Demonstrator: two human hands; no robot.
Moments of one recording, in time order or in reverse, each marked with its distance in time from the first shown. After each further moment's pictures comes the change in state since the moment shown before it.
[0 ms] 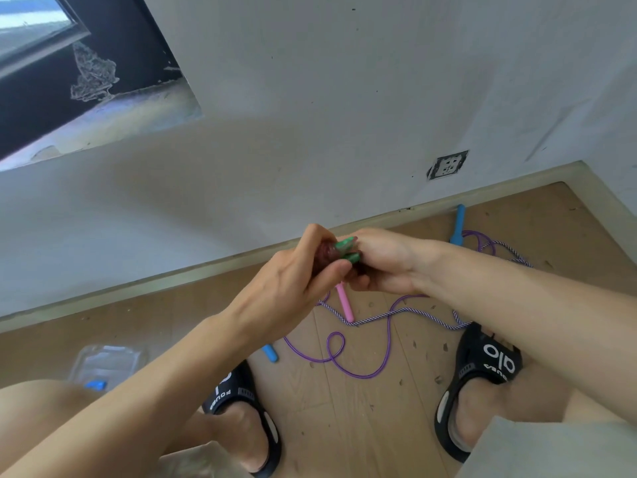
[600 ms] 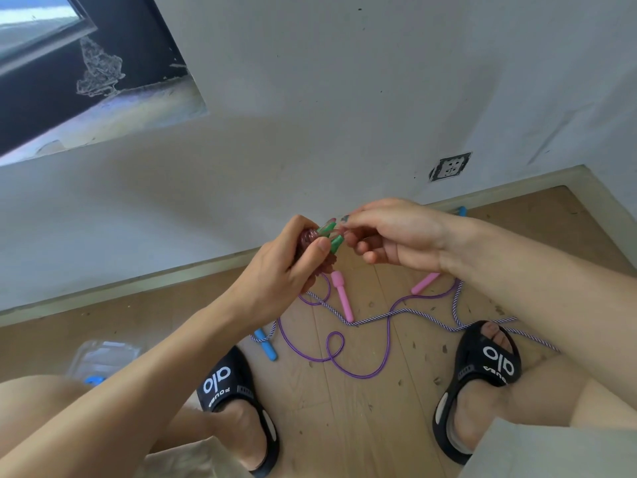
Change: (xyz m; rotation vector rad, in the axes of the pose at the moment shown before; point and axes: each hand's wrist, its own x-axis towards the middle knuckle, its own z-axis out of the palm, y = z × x) left_hand 0.003 -0.003 -0.009 -0.248 0.016 -0.213; right_hand -0.015 -0.028 -0.015 0.004 0.135 -0.052
